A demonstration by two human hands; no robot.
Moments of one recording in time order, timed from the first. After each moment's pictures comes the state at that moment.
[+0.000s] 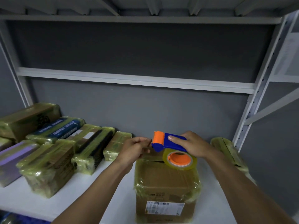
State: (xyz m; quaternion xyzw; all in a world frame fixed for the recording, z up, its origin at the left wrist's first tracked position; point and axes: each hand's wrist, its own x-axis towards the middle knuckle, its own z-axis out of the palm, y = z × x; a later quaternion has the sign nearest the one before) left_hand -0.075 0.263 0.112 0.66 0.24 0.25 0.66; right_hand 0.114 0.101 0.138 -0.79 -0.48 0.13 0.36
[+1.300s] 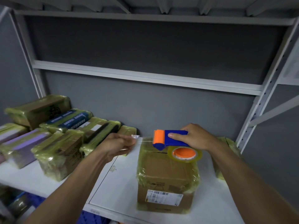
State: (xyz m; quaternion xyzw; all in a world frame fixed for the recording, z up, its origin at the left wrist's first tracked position) left_hand -0.135 0.305 0.119 0.60 0.32 0.21 0.70; right_hand 0.096 0.094 0.174 -0.81 -0.51 0.11 0.26
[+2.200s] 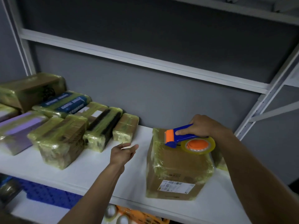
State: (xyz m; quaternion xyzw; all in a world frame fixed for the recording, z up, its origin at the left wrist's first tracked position) left_hand -0.145 0.332 0.007 0.44 0.42 0.28 0.74; right_hand 0.070 0.147 0.193 -0.92 -0.37 0.11 0.10
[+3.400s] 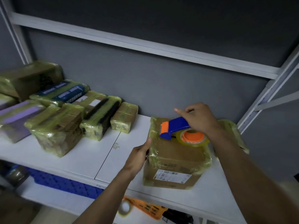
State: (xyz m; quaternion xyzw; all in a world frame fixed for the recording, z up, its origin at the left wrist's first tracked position) left_hand -0.131 0.250 0.004 0.66 0.30 0.15 0.67; right_hand 0.081 0.139 0.147 -0.85 -0.43 -0.05 0.29
